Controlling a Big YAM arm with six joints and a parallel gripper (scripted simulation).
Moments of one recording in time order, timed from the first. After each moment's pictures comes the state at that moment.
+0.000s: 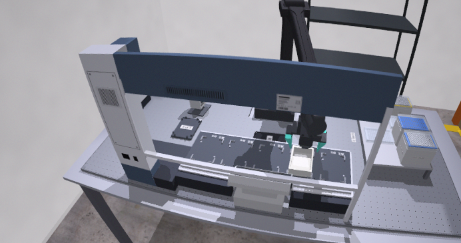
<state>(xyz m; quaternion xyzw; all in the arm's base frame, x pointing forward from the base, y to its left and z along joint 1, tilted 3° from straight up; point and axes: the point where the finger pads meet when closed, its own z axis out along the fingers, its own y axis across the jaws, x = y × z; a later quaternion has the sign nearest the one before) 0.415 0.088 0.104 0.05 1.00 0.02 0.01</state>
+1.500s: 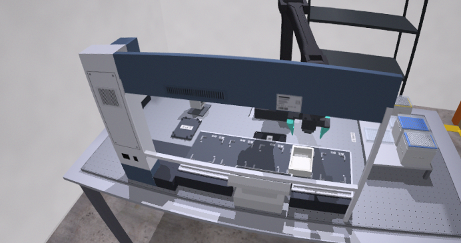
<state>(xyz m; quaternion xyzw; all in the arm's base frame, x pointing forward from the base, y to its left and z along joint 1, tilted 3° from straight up) 0.413 0.087 0.169 0.05 1.00 0.02 0.00</state>
